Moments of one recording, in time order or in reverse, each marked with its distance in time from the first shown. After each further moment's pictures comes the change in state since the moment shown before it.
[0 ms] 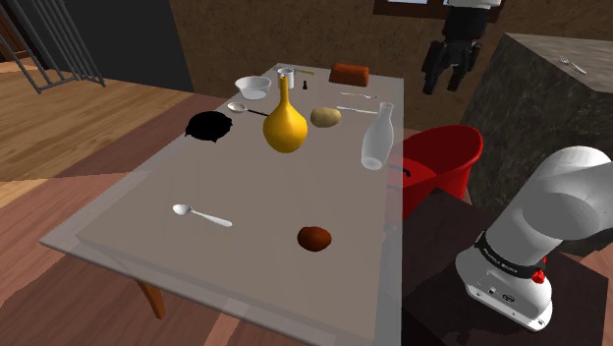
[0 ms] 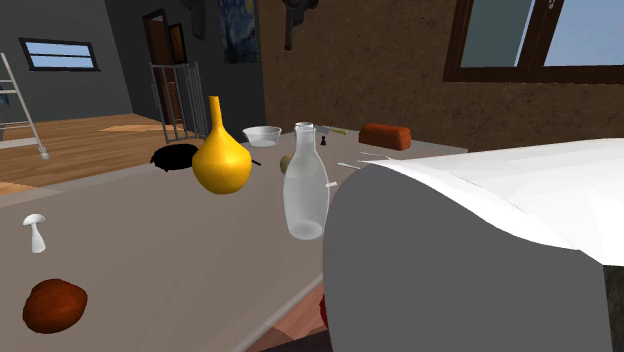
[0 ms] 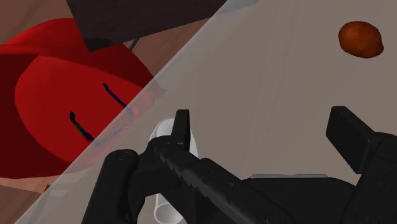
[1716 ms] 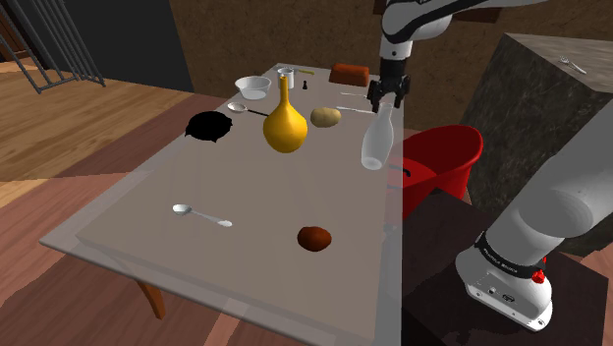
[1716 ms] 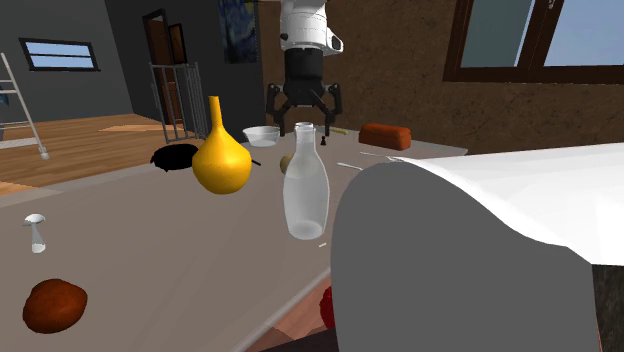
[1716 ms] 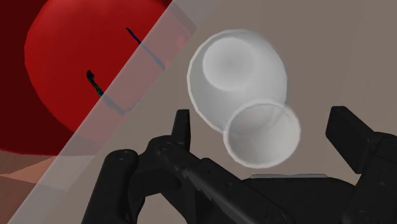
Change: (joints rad) arm -0.065 0.698 -0.112 0.224 -0.087 0.407 -0.100
